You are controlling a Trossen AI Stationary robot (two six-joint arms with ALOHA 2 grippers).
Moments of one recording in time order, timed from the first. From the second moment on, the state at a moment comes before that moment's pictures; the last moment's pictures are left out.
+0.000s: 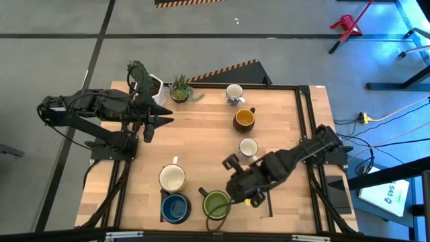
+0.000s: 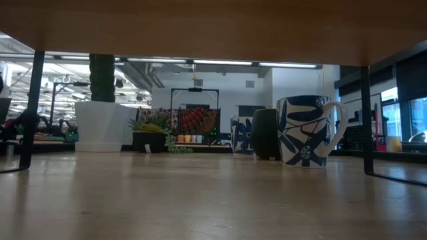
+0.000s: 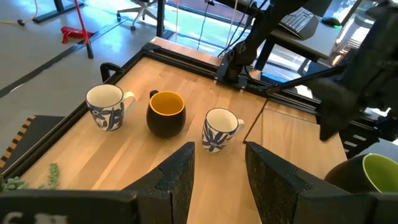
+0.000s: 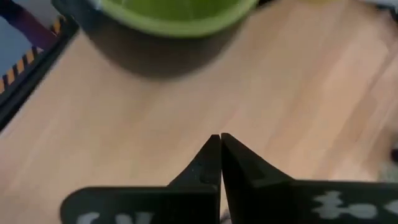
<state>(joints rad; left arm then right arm) -0.15 0.95 1.38 -0.84 -0.32 -0.38 0.50 1.96 2.11 -1.31 0.17 -0.24</state>
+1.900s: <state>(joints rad) -0.15 0.95 1.38 -0.84 -0.48 -0.38 -0.55 1.74 1.84 -1.42 -0.10 -1.15</state>
